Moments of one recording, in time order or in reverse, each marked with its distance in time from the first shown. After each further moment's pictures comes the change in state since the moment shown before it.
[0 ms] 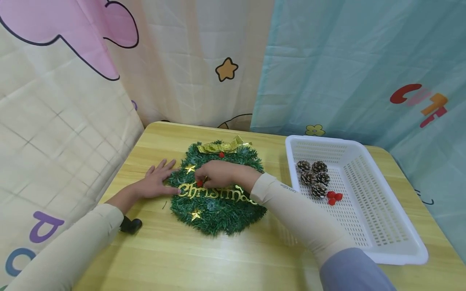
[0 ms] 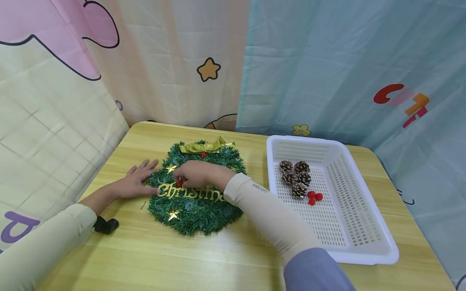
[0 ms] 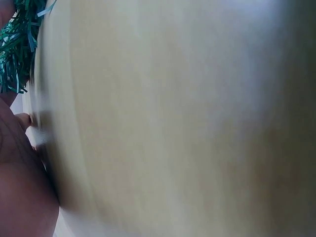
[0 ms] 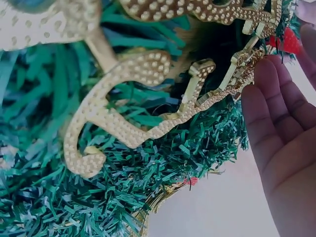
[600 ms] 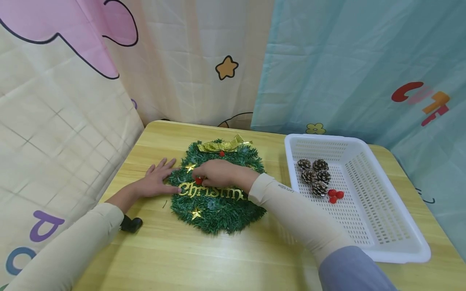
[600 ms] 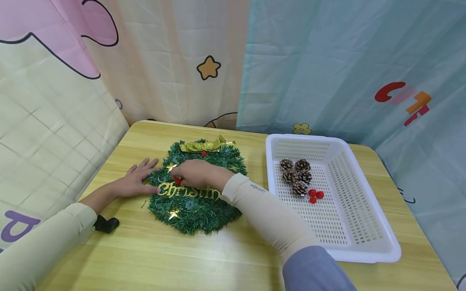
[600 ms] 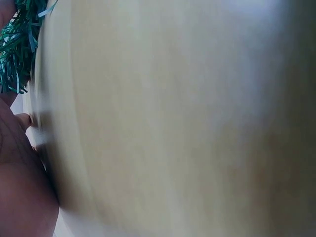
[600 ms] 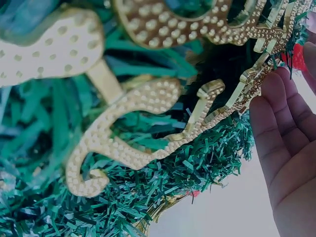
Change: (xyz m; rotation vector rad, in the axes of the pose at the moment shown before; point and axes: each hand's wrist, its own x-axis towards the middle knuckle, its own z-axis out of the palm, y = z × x) left_hand 0.001 0.000 -0.001 -0.019 -0.010 -0.001; right_hand 0.004 -0.002 0.006 -0.135 0.058 0.011
